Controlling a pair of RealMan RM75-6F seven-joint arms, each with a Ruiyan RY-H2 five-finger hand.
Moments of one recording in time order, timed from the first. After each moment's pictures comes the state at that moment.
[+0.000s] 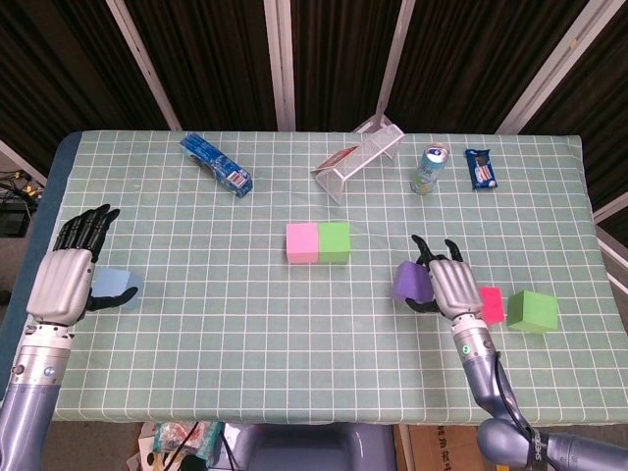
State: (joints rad) left arm -0.39 -1.06 -0.19 -2.11 1.14 1.42 0.36; right arm 0.54 -1.38 0.28 -1.76 -0.95 1.10 -0.43
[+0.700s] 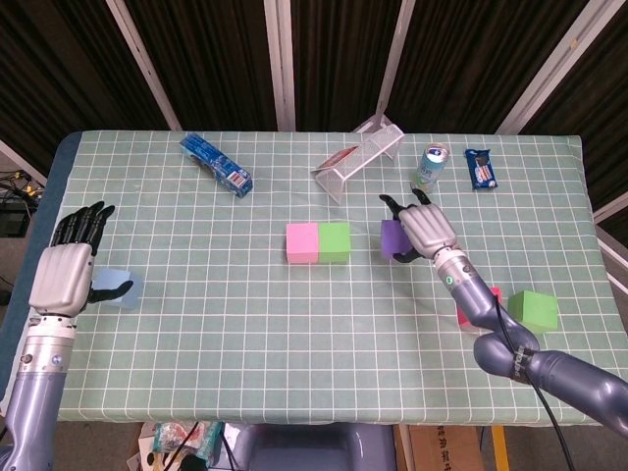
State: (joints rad) left arm -0.42 -1.11 -0.22 -2.03 1.05 1.41 0.44; right arm 0.85 -1.40 0.32 -1.28 -1.06 0.63 -0.19
